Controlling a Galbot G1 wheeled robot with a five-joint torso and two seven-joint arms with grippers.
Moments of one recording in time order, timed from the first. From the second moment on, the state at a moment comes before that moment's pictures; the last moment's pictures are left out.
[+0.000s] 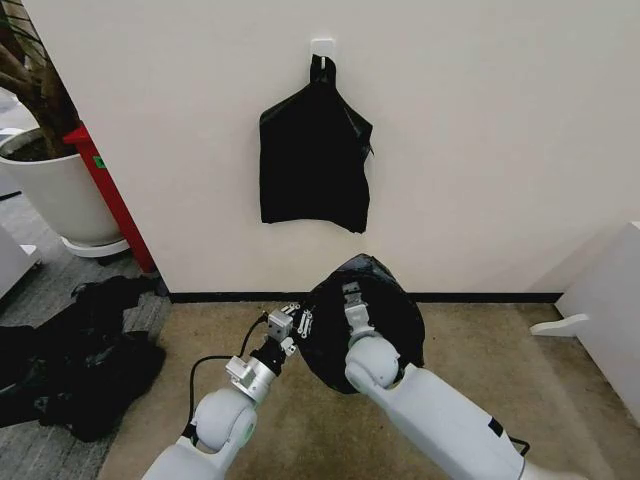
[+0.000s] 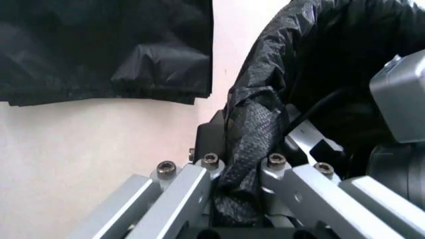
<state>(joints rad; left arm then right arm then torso) 1.24 -1.20 -0.16 -1.80 -0.30 -0.30 0.18 -0.75 1.21 -0.29 1.59 0.47 -0.46 0.76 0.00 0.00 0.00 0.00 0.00</state>
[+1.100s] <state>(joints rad) 1.12 -1.24 -0.22 -1.83 -0.71 0.28 -0.34 -1.12 1.13 -0.26 2.01 0.06 0.02 0.43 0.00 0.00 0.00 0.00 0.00</state>
